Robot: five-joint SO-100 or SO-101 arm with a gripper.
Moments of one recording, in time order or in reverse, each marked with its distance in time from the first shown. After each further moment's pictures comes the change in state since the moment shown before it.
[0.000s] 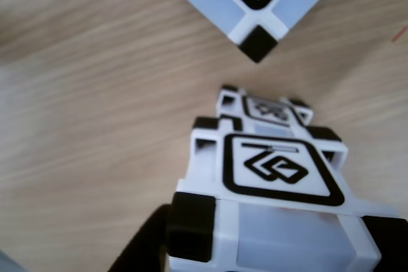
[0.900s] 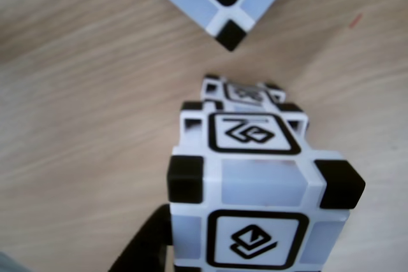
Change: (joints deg) arm -0.3 4.9 0.2 0.0 2.0
